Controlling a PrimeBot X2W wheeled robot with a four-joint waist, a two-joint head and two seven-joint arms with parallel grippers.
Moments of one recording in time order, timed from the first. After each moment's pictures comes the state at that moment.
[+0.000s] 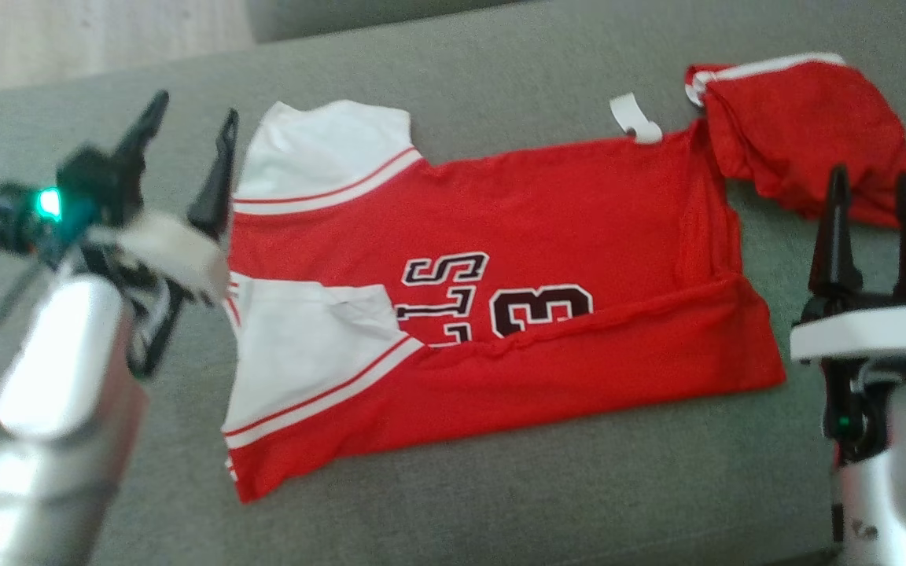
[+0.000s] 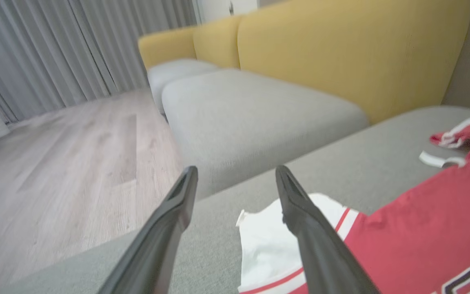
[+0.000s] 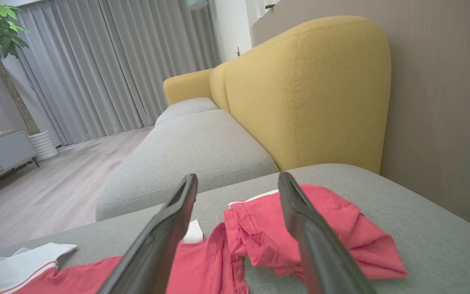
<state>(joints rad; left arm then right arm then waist) -0.58 0.30 -0.33 0.40 -0.28 -0.04 -0.03 -0.24 -0.04 -0.16 0.19 0.22 0.13 -0.14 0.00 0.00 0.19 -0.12</state>
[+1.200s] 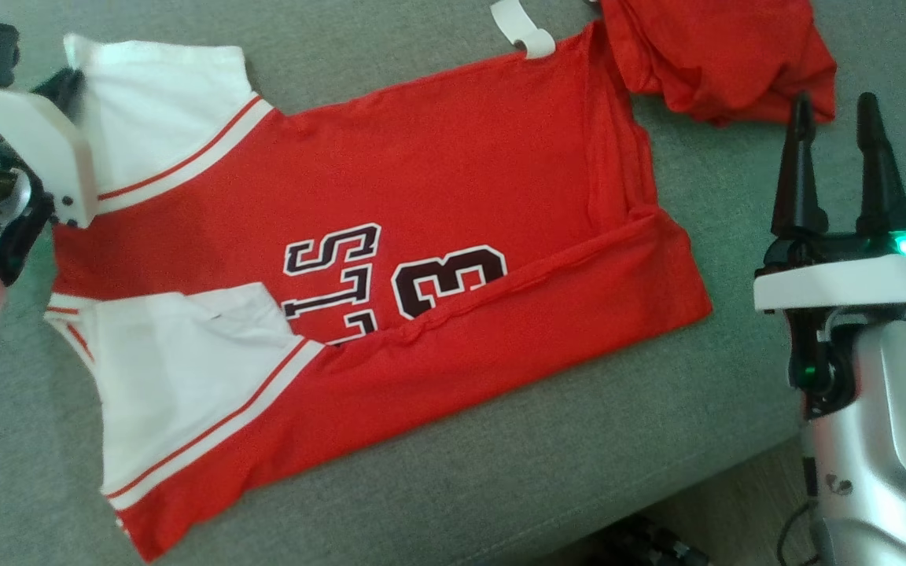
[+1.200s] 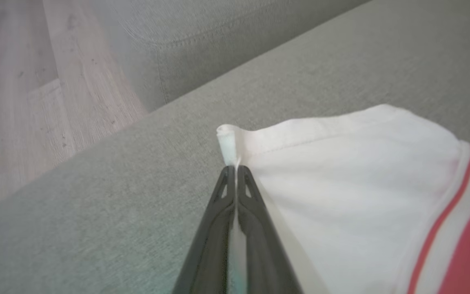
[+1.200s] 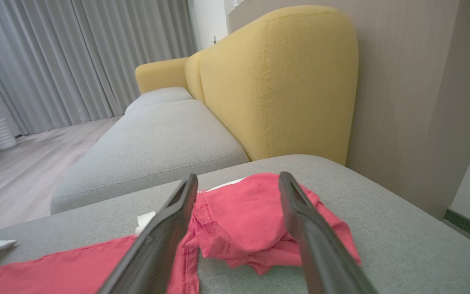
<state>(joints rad) -1.04 0.53 -0.77 0.87 -0.69 -0.13 0.26 -0.38 -0.04 -0.04 0.21 0.27 0.13 -0.20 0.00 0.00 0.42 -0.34</state>
